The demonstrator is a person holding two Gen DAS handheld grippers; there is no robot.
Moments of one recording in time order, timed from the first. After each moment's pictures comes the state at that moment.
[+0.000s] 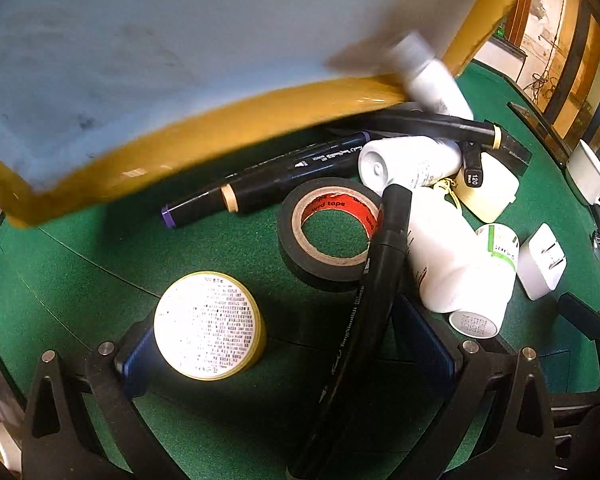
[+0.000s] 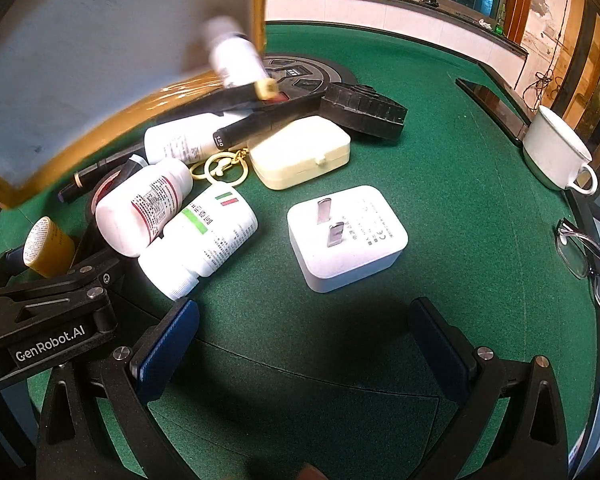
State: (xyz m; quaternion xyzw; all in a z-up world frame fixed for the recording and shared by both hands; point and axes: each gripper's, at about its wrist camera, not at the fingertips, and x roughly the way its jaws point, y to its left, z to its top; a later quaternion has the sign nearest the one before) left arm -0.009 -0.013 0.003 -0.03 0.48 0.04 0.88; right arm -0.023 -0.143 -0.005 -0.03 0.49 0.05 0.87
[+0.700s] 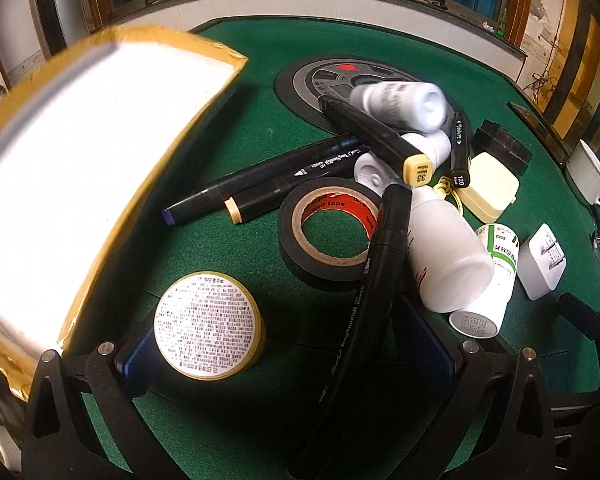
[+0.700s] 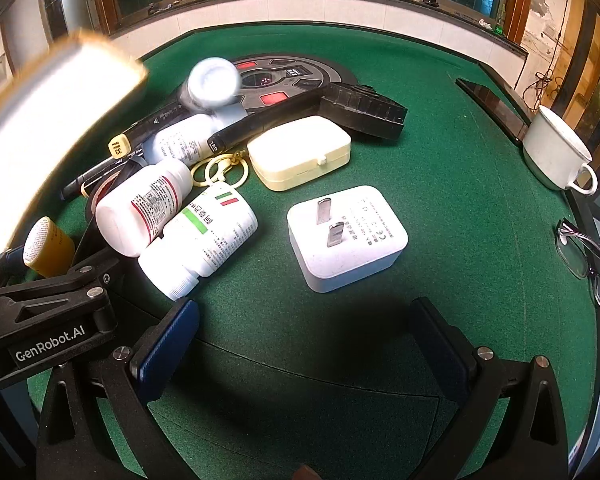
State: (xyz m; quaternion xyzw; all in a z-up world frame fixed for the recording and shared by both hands) left arm -0.007 -0.013 0.000 -0.03 0.48 0.05 0.88; right arm -0.022 -0.144 -0.005 -0.03 0.49 0.05 0.87
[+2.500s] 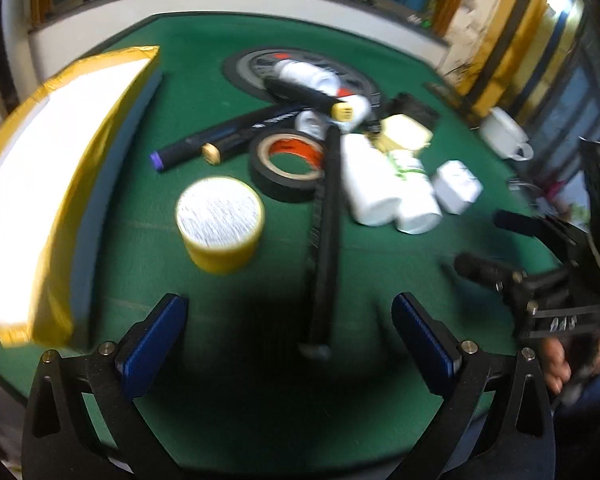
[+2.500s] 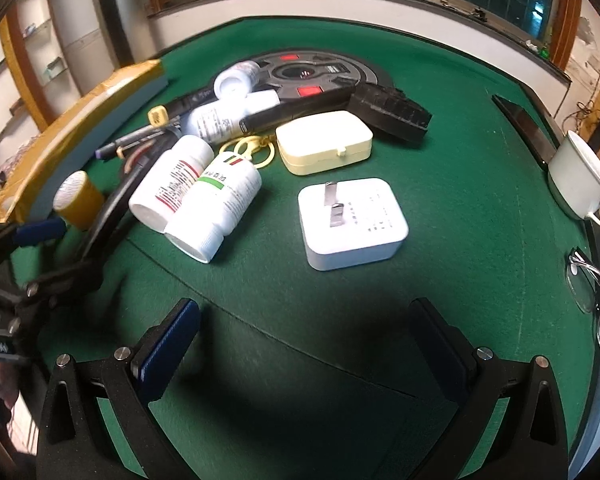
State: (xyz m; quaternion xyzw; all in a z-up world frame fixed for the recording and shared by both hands) left arm -0.066 0.021 0.013 -0.07 0.48 -0.13 0.87; right arm -0.038 -0.161 0.007 -0.06 0.49 0.15 0.86
